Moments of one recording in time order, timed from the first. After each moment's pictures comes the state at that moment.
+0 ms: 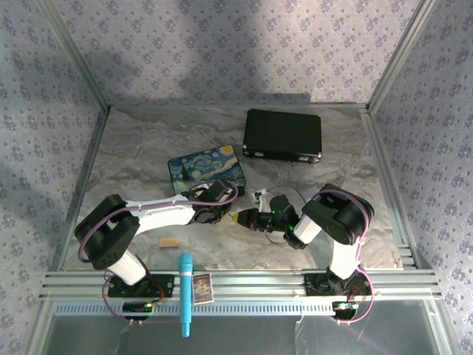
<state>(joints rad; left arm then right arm) -0.90 1.58 0.81 -0.29 -0.19 -1.55 0.77 1.84 0.34 1.15 -0.49 1.07</state>
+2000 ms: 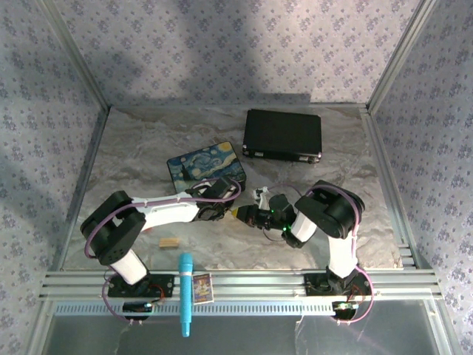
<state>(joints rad) -0.90 1.62 0.86 -0.28 -0.22 -1.58 0.75 1.92 0.37 1.25 -0.45 1.16</state>
